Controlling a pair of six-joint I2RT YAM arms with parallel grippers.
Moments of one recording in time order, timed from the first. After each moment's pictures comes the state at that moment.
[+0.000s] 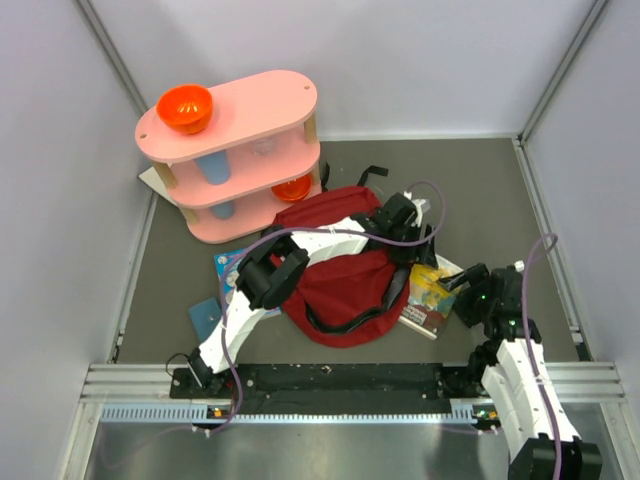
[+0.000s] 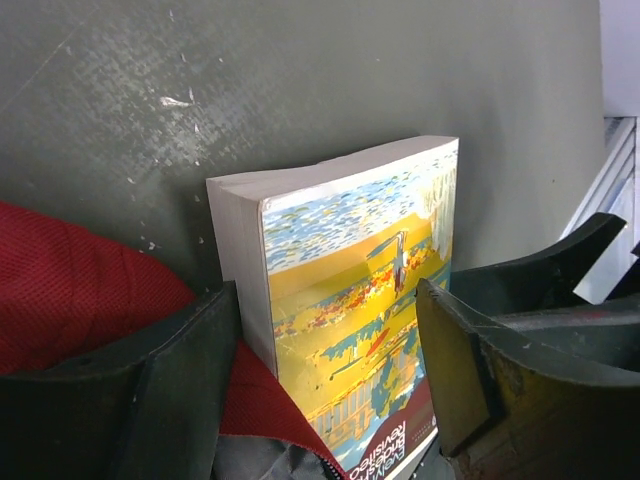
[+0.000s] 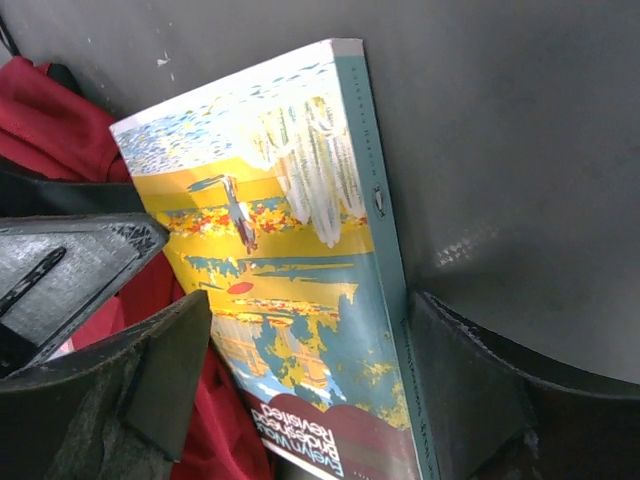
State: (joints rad) left arm -0.92 2.32 1.79 -0.22 0.39 -0.66; right arm -0.08 0.57 0.20 -0.40 -0.20 0.99
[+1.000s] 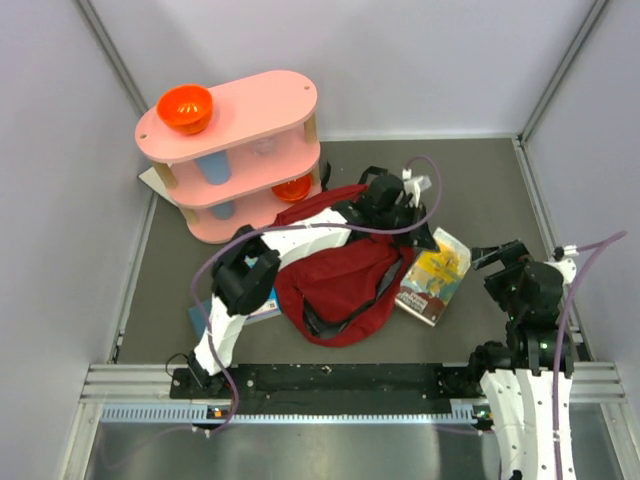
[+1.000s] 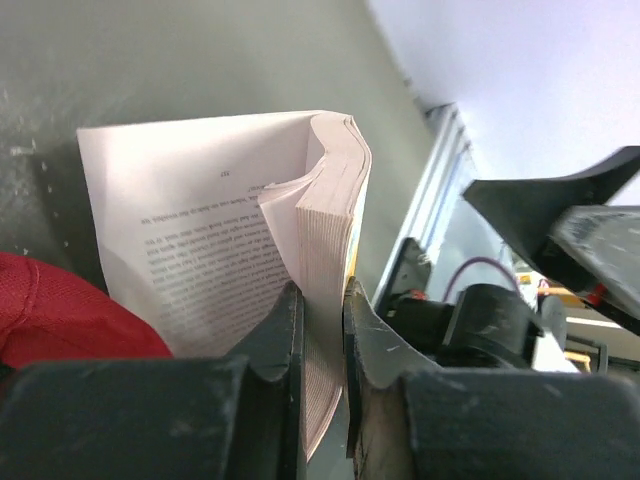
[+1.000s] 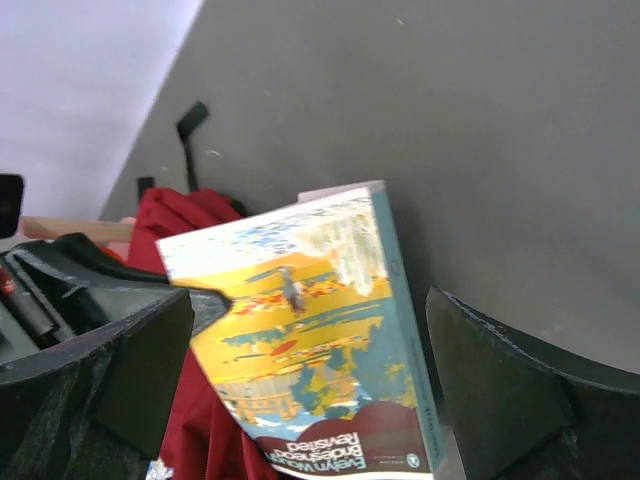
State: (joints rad) left arm -0.89 2.16 1.72 -0.11 0.57 -0.70; right arm -0.09 0.35 0.56 -0.70 0.05 0.89
